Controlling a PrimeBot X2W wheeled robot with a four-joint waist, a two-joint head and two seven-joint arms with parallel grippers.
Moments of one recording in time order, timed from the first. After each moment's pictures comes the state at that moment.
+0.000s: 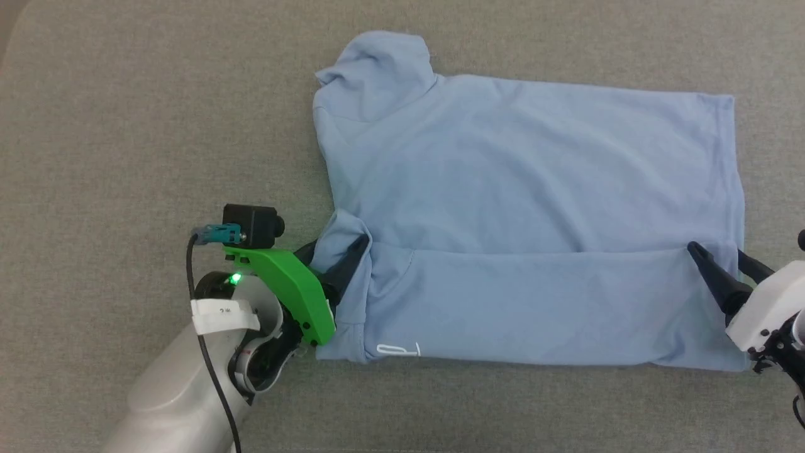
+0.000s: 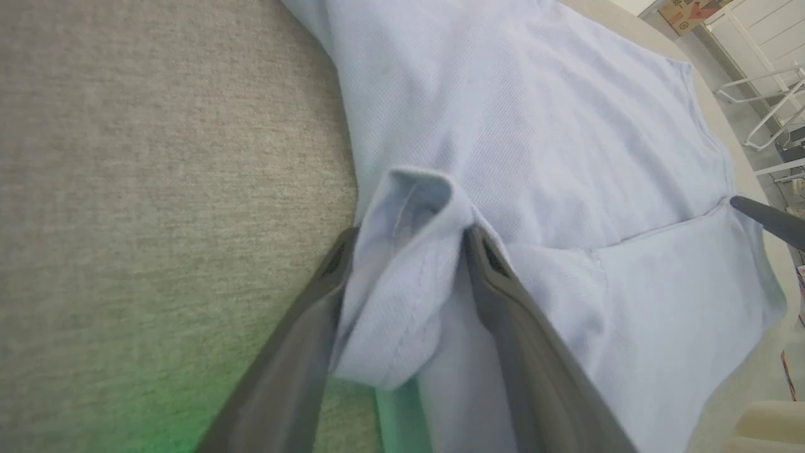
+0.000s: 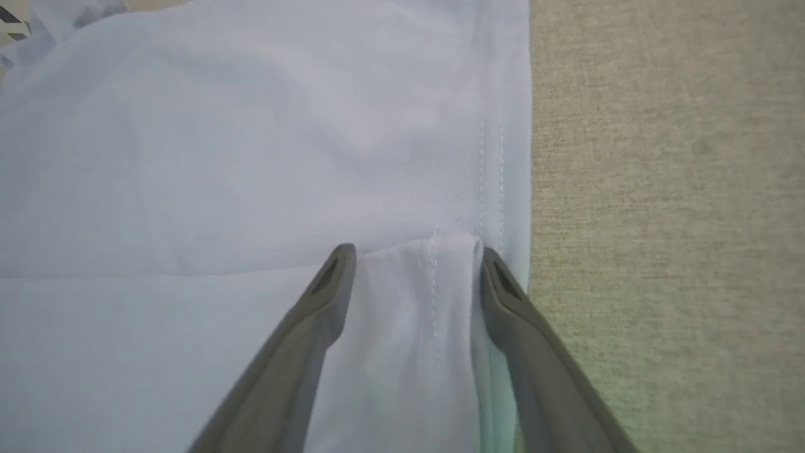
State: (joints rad) left arm -0.53 0.37 -0.68 0.35 -0.98 -0.05 0.11; right arm -0.26 -0.44 0.02 0.30 0.71 0.13 0.33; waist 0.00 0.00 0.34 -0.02
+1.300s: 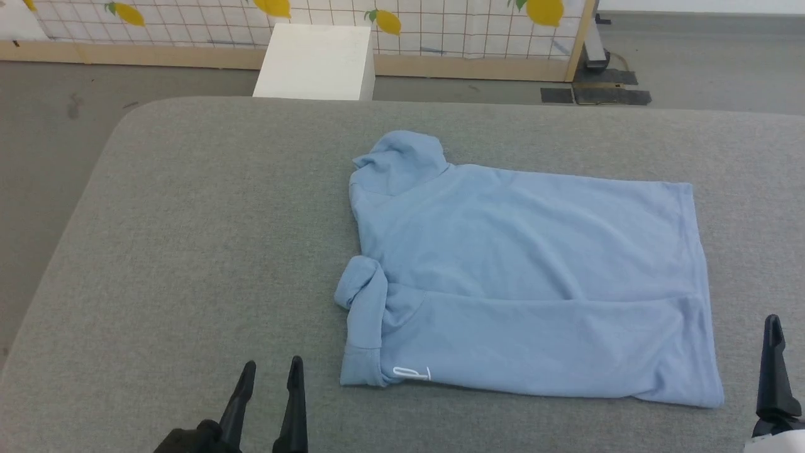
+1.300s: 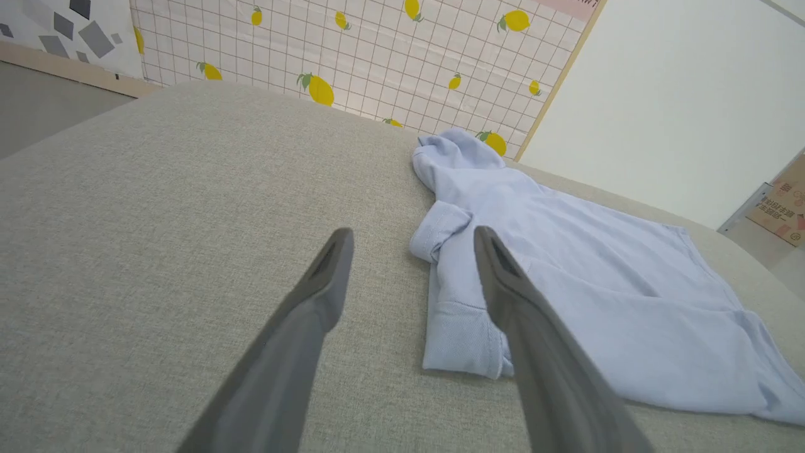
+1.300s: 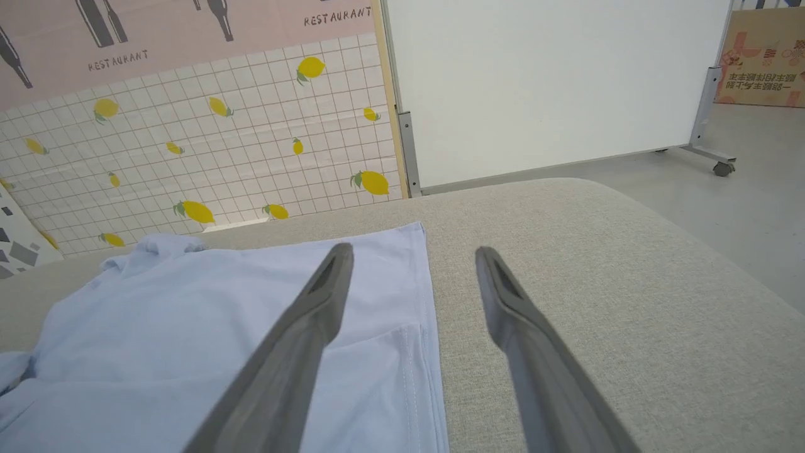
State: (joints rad) left arm 0.24 0.17 -0.28 -0.14 -0.46 0.11 -0.26; right arm 0.21 -0.05 -0.33 -0.15 0.25 0.13 -0.11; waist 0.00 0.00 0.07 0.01
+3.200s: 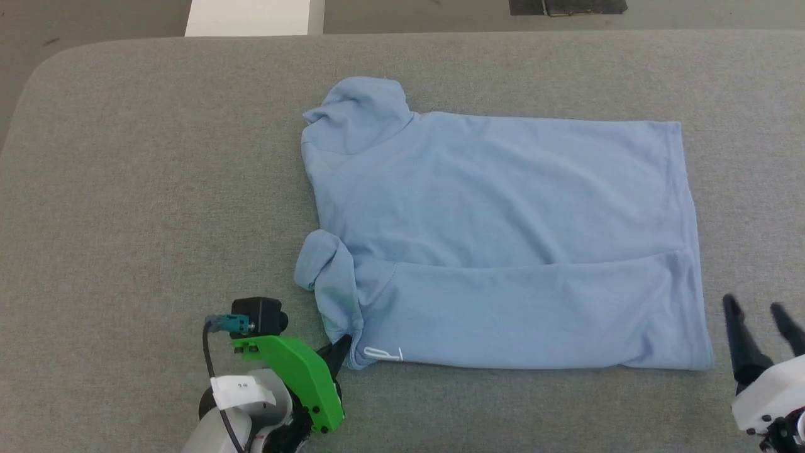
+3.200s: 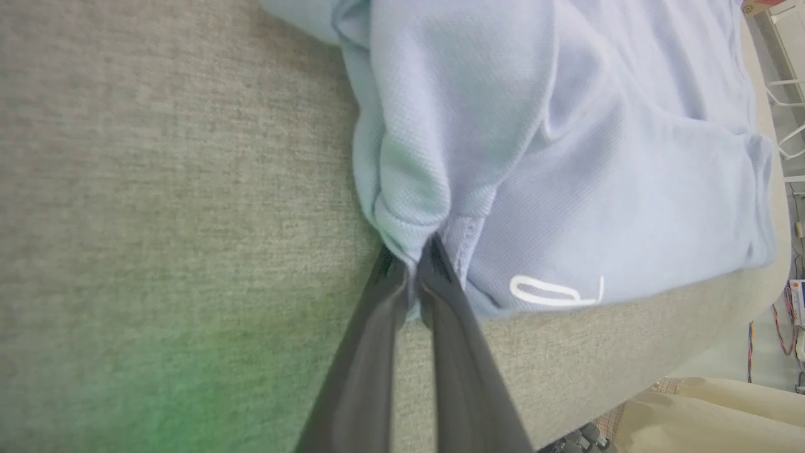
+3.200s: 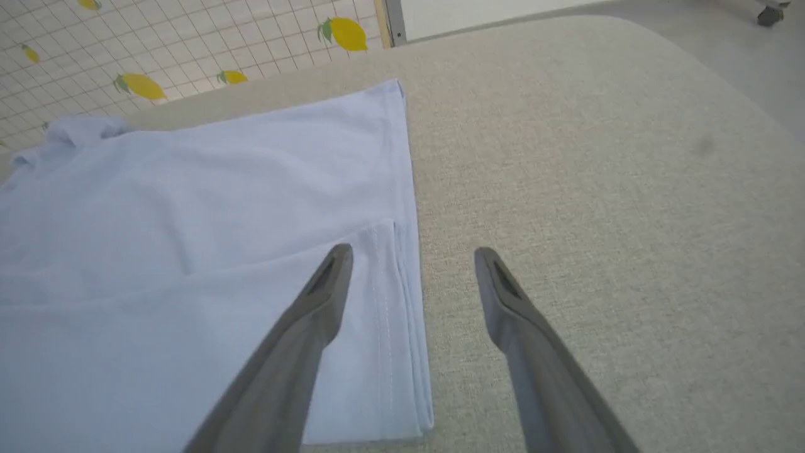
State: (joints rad) left arm -0.15 0.18 -0.33 0.17 -0.71 0.04 0.40; right arm 0.06 -0.11 -0.30 -0.11 0.32 0.13 0.28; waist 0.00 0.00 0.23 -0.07
